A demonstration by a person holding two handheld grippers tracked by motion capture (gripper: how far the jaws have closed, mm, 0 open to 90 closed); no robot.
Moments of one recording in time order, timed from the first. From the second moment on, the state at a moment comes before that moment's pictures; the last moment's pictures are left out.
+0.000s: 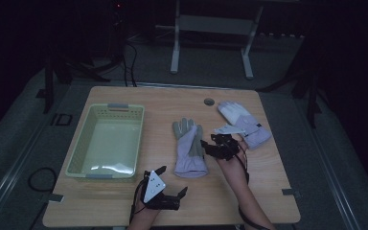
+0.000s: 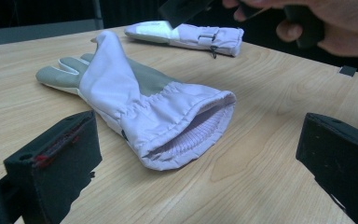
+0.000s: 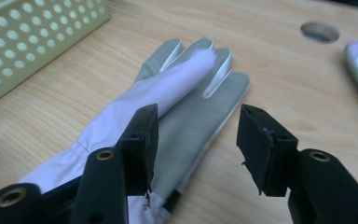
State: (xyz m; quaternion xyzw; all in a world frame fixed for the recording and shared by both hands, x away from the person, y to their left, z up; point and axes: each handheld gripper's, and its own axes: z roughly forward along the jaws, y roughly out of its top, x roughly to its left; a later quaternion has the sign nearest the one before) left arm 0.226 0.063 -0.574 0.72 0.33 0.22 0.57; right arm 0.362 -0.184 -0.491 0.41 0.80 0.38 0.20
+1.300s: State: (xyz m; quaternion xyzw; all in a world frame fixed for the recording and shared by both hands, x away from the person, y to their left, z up) left arm 0.225 0.065 -0.575 0.71 0.34 0.22 0.57; right arm 0.492 -0.321 -0.486 0.45 0.81 0.32 0.20
